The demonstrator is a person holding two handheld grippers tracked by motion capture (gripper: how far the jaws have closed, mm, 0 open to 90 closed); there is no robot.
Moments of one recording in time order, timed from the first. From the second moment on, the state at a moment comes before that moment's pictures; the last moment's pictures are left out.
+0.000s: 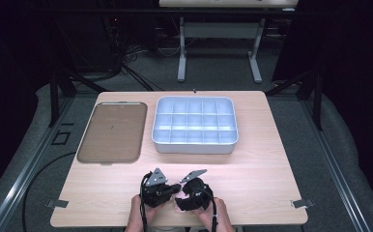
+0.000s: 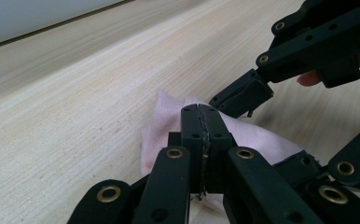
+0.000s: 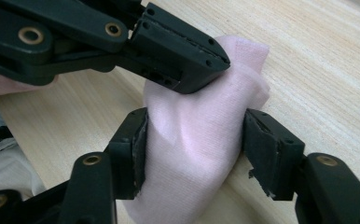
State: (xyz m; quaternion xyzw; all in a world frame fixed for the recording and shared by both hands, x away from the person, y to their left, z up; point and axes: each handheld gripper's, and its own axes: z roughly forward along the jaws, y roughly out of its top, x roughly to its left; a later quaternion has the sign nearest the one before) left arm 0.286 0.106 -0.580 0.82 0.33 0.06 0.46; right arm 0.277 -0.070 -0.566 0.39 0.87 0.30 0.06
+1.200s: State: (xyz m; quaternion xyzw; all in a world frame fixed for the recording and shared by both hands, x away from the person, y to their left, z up) left arm 0.294 0.165 -0.591 0.79 0.46 0.21 0.35; right arm 0.281 -0.071 -0.565 0.37 0.88 0.30 0.02
